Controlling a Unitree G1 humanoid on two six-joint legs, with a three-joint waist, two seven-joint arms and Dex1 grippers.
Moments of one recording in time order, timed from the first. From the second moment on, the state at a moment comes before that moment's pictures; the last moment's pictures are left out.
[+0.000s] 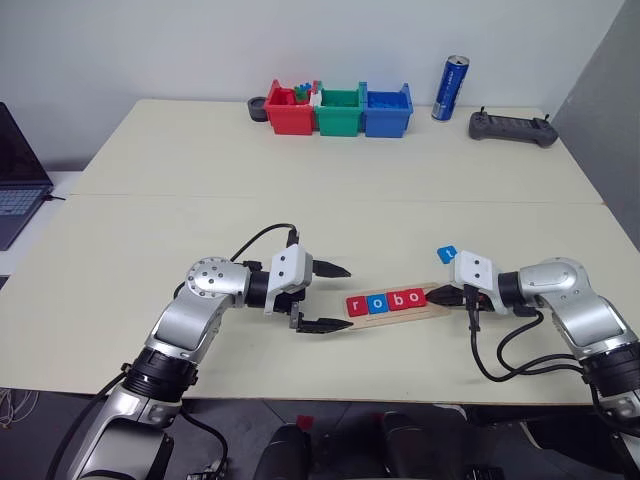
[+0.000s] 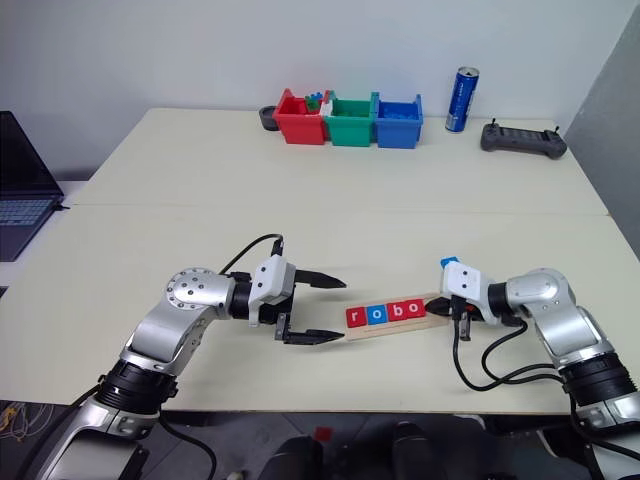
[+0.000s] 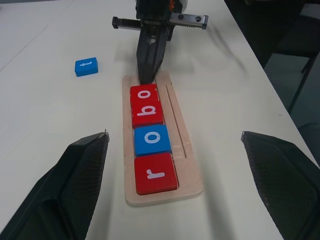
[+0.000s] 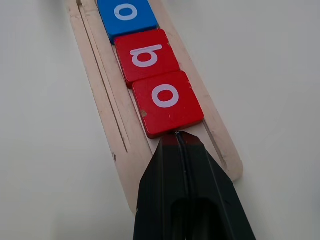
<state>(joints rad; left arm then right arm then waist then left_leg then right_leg) -0.46 0.57 -0.23 -0.01 -0.29 0.17 -1.25 -0.45 -0.78 0.23 0.11 0.09 0.18 1.20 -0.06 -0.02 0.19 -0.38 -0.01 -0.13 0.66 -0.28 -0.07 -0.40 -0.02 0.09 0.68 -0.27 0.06</state>
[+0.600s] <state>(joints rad) -0.46 0.56 -0.23 -0.02 -0.29 0.17 -1.26 -0.52 -0.78 0.21 0.11 0.11 0.26 1.22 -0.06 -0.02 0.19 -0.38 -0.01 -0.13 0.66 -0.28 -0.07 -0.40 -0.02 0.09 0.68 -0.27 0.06</state>
